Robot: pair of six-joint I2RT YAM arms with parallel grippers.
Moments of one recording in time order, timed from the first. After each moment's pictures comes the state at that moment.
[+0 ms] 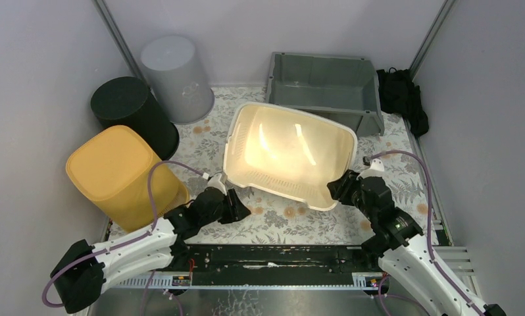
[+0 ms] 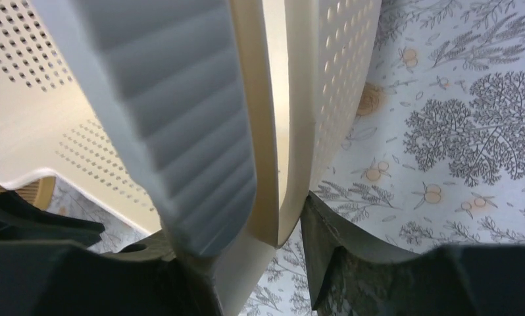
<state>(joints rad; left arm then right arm) -0.84 0.81 0.24 -0.12 -0.02 -0.95 0.53 0.46 0.42 -0.44 0.14 0.65</state>
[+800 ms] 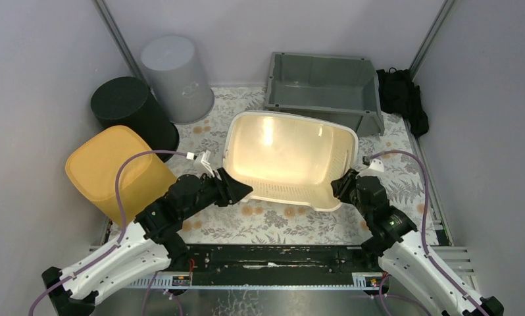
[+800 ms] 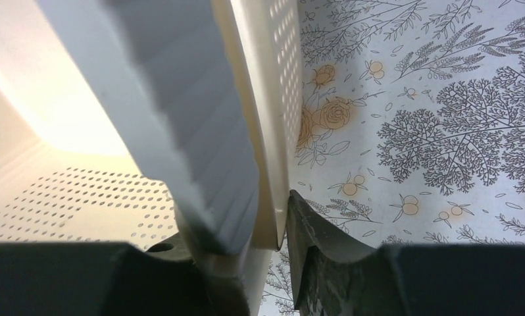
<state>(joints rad) -0.84 0.59 0.54 -0.29 0.00 -0.94 0.53 0.51 0.38 -0.39 0.25 0.66</state>
